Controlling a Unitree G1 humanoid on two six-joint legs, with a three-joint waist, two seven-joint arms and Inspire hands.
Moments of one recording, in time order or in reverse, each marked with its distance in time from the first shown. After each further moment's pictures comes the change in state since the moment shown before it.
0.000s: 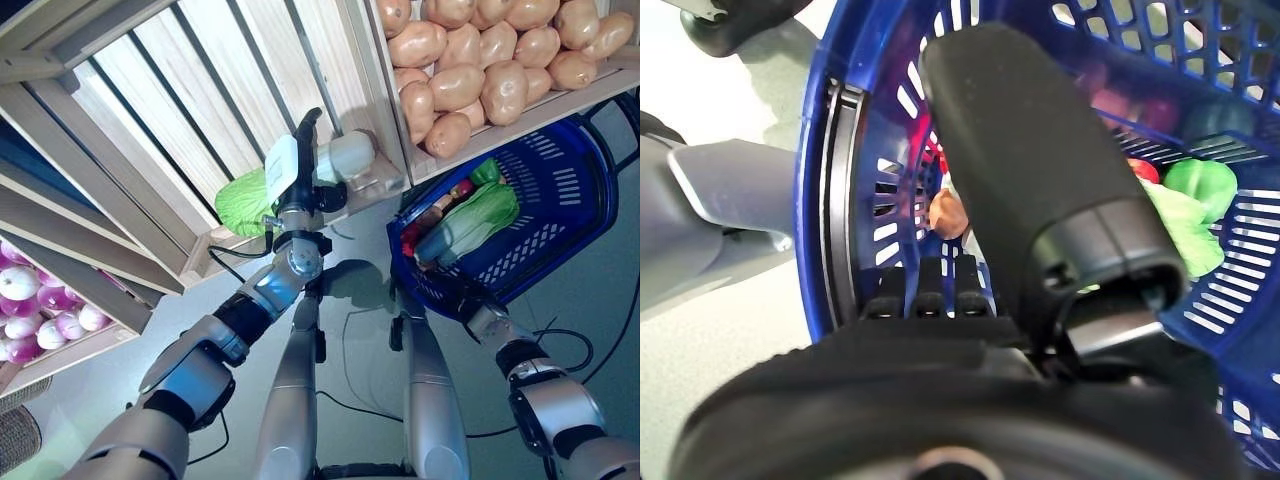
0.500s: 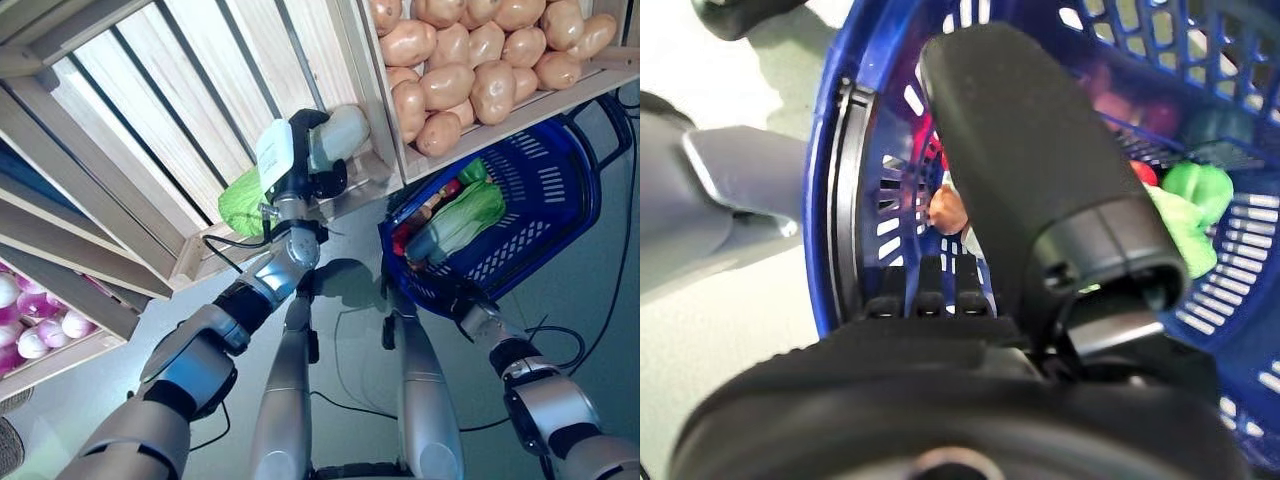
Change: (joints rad) left arm -0.057 0.008 -0.016 0.053 0.033 -0.006 0.000; right arm -0.005 0.023 0.002 0.005 -0.033 -0.001 0.000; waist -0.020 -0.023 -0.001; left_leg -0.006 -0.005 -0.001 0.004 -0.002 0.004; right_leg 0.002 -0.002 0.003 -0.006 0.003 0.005
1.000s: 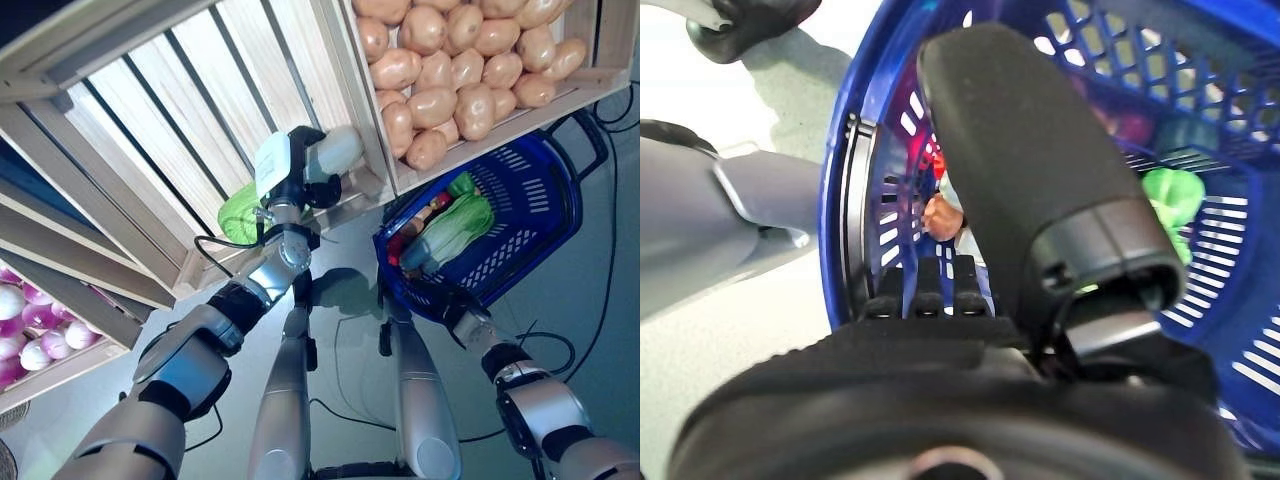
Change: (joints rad) left arm 0.069 0.053 0.006 0.023 -0.044 -0.052 -0.092; right arm 0.040 0.058 0.000 0.030 -0.007 -0.052 -0.005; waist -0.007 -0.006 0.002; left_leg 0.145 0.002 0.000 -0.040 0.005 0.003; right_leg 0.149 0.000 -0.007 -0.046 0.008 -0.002
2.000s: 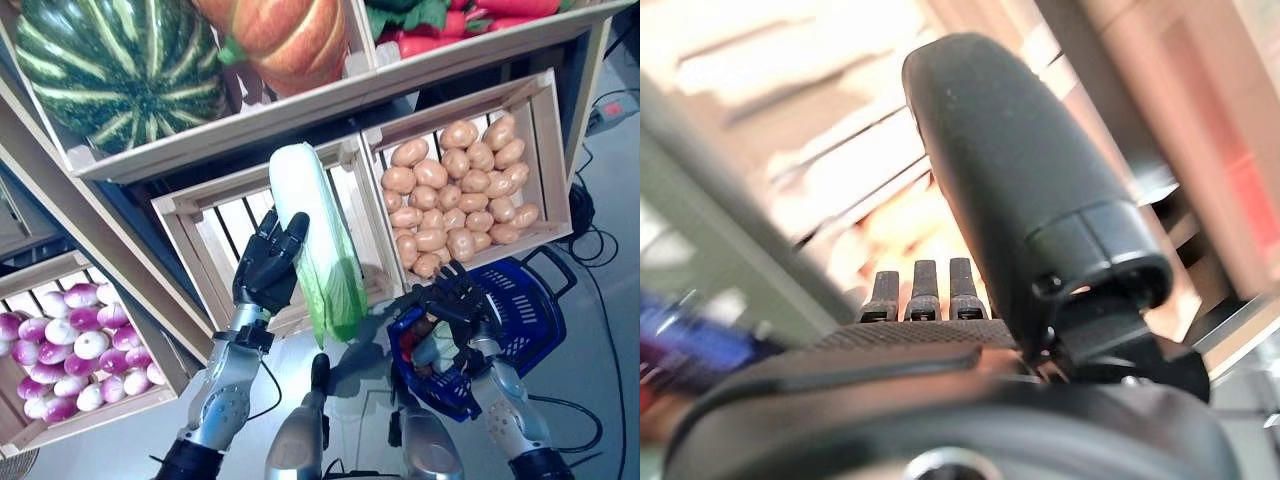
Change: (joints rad) left arm 0.859 -0.101 0.488 -0.694 -1.086 -0.242 -0.778; right arm 0.705 -0.061 -0.094 -1.110 -0.221 -0.152 0.225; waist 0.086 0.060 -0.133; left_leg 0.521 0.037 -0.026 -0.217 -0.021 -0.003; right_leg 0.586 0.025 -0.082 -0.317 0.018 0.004
